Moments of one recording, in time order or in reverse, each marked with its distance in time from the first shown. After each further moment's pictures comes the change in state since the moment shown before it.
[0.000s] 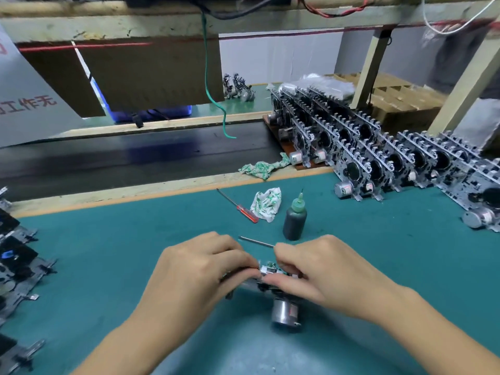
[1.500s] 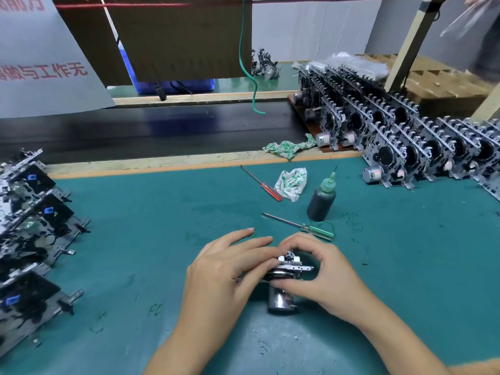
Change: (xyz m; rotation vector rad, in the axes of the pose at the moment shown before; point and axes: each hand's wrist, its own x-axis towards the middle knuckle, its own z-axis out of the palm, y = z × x) left_hand -0.047 0.013 0.031 -0.299 0.164 -0.436; right_hand -0.004 -0.023 0.060 0.840 0.135 0.387
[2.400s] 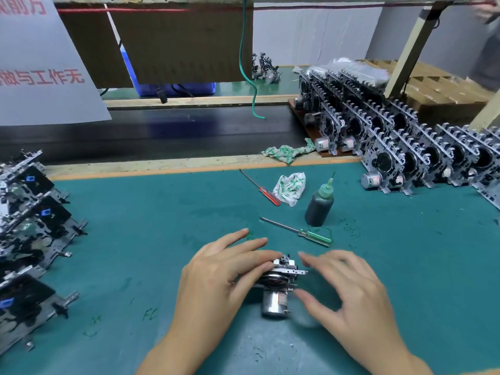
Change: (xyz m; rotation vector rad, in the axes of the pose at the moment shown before) left_hand 0.004 0.001 -0.003 0.055 -0.023 -0.002; right_hand -0.035 0.018 -0.007 -0.652 0.320 -0.243
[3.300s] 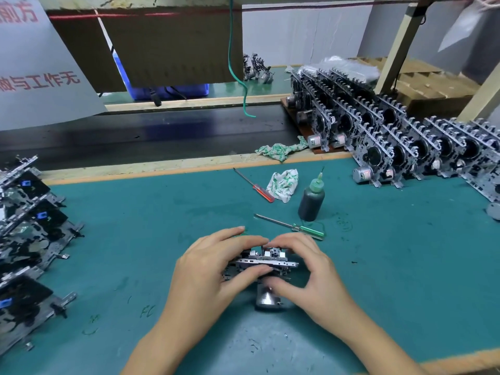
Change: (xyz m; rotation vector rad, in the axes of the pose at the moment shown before) left_hand 0.001 -0.002 -0.005 0.051 -0.054 0.030; right_hand 0.018 -0.011 0.021 0.615 -0.143 0.151
